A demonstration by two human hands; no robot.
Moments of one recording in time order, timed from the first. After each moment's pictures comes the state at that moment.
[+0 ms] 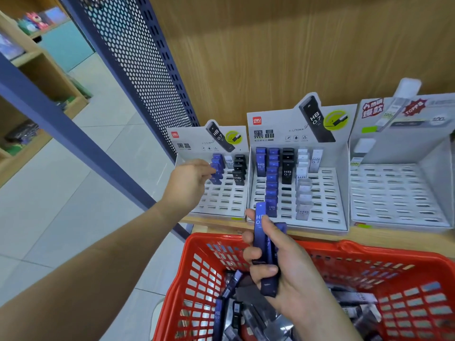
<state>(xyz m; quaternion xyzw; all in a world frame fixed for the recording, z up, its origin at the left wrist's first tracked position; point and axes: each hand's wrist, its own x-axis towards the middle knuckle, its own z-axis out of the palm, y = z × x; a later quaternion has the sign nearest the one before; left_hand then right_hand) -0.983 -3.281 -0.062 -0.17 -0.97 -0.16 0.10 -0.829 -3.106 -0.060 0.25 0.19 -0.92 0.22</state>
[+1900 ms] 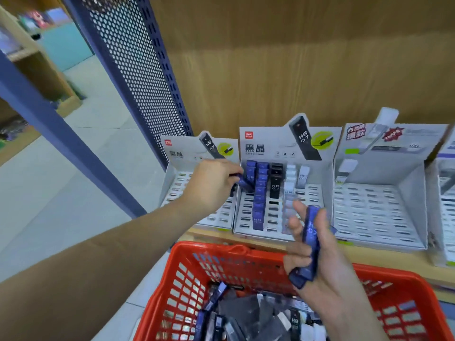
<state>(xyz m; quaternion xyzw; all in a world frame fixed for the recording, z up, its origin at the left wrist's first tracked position) -0.970 -3.210 -0.024 -0.22 -0.95 -0.19 0.06 -0.835 -3.045 -0.052 0.23 0.23 -0.94 0.09</state>
